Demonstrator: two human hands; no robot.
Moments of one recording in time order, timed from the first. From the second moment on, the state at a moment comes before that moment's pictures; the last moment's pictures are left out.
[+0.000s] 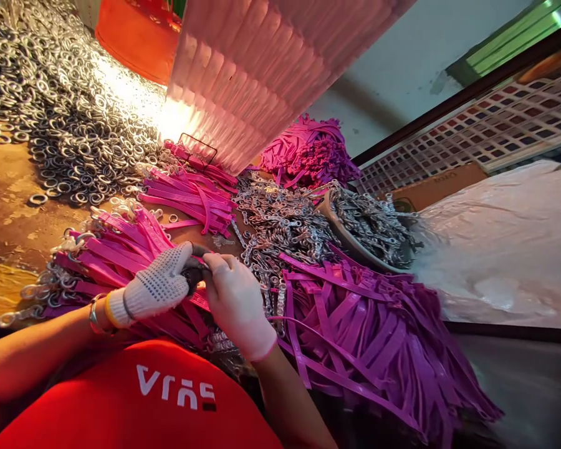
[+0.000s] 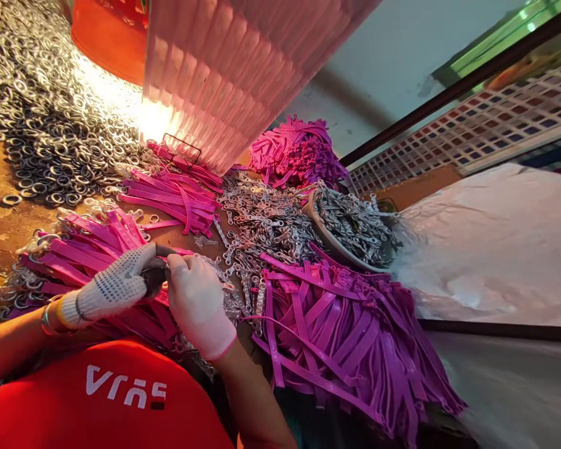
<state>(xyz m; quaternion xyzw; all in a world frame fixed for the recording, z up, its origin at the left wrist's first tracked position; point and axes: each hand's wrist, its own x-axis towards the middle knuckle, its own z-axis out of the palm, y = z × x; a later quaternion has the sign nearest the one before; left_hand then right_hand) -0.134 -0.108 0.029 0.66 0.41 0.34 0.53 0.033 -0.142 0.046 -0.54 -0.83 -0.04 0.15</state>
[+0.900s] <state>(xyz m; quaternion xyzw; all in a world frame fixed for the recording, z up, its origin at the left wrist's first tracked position) -0.062 0.050 -0.017 0.82 0.47 0.04 0.32 0.074 -0.148 0.022 -0.63 -0.56 0.34 0.42</state>
